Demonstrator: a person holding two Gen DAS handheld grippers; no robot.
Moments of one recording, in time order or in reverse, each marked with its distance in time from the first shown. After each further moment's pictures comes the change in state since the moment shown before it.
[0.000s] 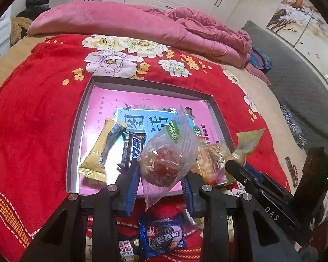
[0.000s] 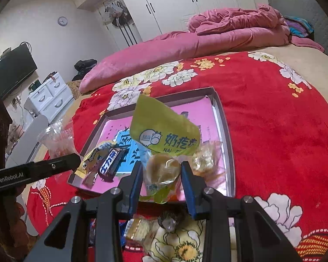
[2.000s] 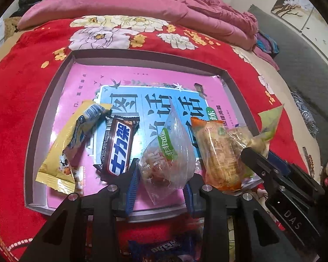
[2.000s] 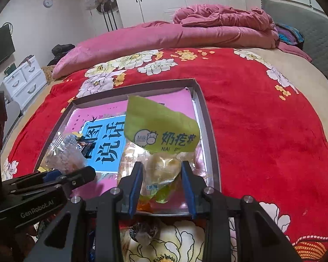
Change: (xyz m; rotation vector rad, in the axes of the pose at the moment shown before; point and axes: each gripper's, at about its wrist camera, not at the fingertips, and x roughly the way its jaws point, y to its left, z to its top) left arm 0.081 -0.007 -0.010 0.031 0.076 0.046; right arm 0.030 0.004 0.003 -0.057 0.066 -0.212
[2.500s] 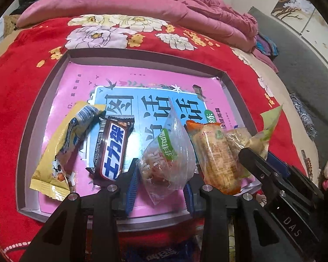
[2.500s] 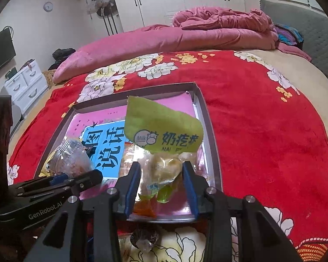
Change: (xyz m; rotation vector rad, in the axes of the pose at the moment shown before) left arm 0.006 -0.003 0.003 -0.008 -0.010 -0.015; right arm 0.002 0.001 0.001 0.003 -0.027 0.000
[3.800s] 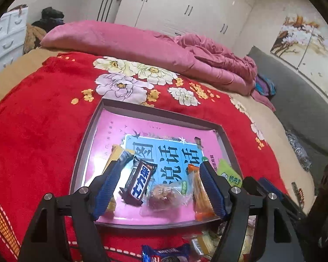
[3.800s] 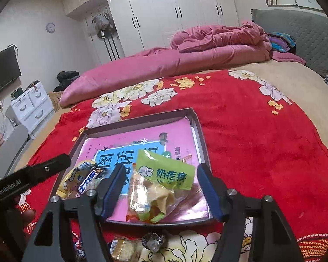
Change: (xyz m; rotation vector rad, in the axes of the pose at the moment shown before) left arm -0.085 0.024 0.005 -0.088 -0.275 -0.002; right arm -0.040 -0.007 0.005 0.059 -0.146 0.046
